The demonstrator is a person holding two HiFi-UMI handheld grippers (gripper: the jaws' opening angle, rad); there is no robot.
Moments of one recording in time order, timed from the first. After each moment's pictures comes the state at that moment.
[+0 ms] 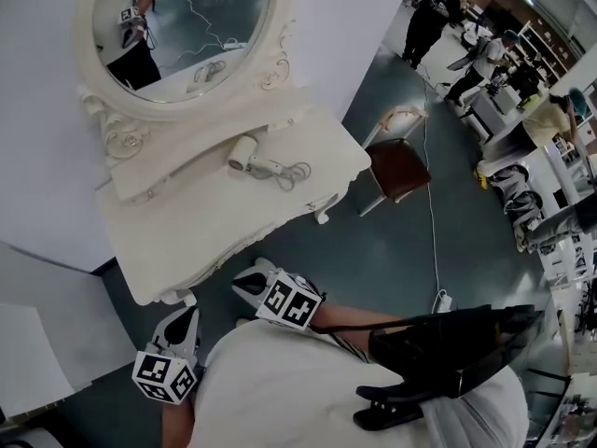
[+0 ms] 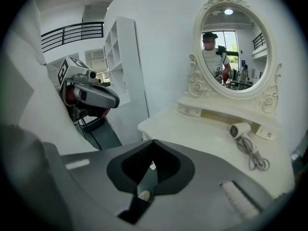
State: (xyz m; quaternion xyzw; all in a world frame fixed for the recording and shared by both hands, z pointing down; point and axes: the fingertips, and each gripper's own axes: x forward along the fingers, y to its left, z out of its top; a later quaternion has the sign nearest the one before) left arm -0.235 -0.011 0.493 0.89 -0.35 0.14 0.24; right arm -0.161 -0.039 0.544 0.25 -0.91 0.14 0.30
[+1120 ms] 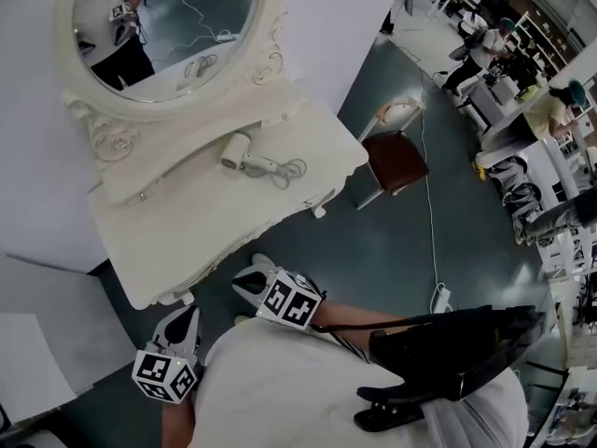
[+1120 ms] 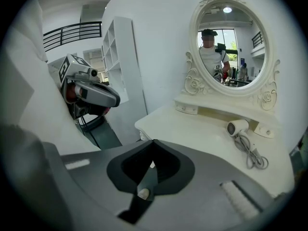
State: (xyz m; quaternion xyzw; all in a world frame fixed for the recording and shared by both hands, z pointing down) left arm -0.217 -0.027 0.500 0.89 -0.34 0.15 0.26; right arm -0.144 -0.053 0.552 0.25 -0.91 0.15 0.30
